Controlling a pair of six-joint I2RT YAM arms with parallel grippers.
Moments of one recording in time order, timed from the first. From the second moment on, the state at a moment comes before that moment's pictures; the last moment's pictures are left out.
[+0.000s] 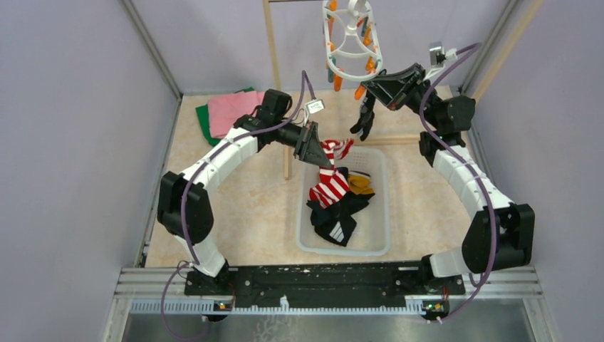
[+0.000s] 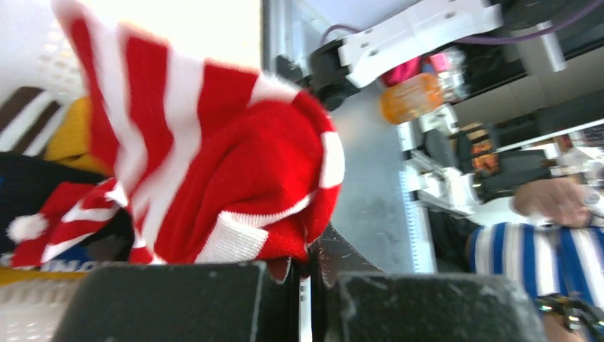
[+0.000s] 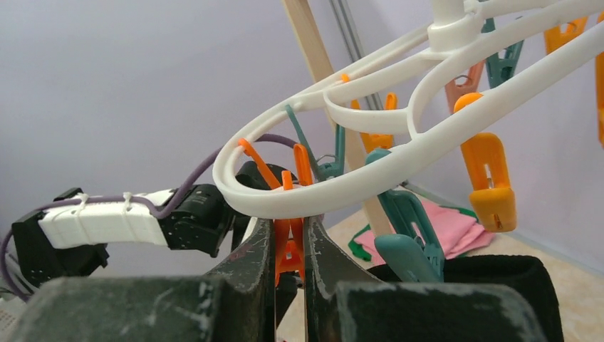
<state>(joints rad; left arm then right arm) -0.48 1.70 1.48 -0.41 1.34 -0.22 0.15 1.42 1.12 0.98 -0.81 0.94</state>
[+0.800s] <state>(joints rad) -0.60 1.69 1.44 -0.77 0.81 0.40 0.15 1.03 0.85 0.29 -0.42 0.35</state>
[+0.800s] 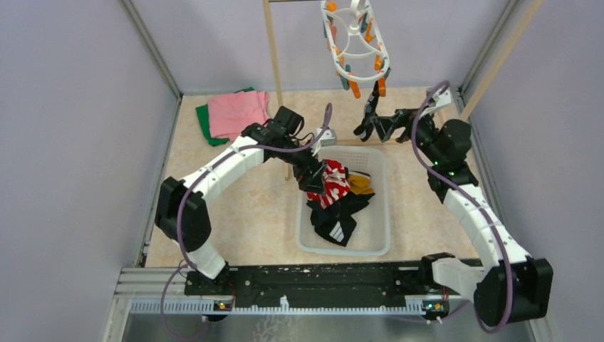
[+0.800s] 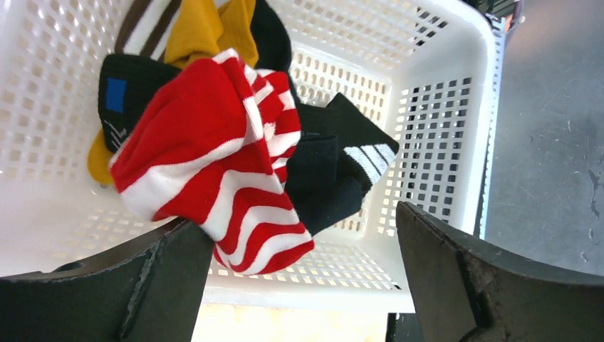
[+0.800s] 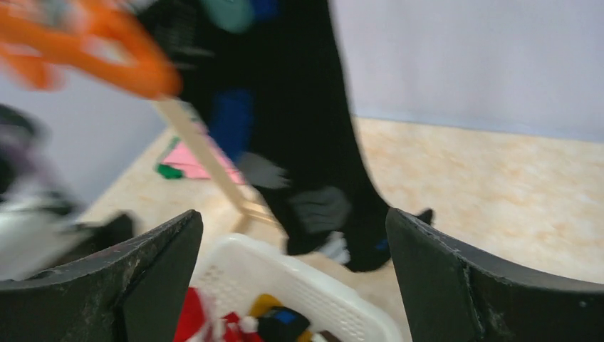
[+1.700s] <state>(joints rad) -0.56 1.54 1.56 -0.81 0.91 0.36 0.15 1.36 0.88 0.64 -0.57 0.28</state>
